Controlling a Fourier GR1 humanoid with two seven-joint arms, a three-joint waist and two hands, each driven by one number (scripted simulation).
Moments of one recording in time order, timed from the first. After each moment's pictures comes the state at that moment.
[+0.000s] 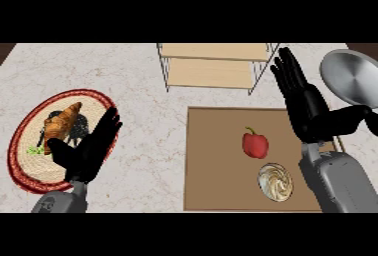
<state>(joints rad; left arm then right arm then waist) -0.10 0.28 -0.21 -1.34 0.37 0.06 -0.03 -0.37 -0.25 0.16 -1.55 -0.22 -0.19 0.06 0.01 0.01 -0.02</state>
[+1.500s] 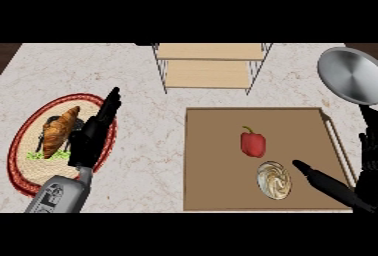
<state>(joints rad) -0.21 0.30 -0.26 -1.42 0.11 0.20 0.01 0.19 -0.24 0.02 -1.79 0.01 -0.57 -0.07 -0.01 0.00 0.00</state>
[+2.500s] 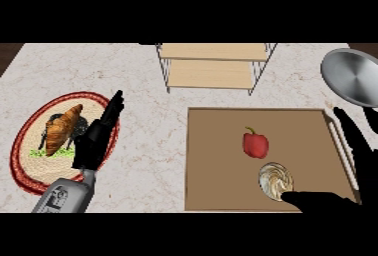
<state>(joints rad) -0.19 0.26 -0.25 -1.41 0.07 0.18 -0.02 -0.03 -0.56 0.32 -2.21 0.47 -0.16 1.05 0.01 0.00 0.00</state>
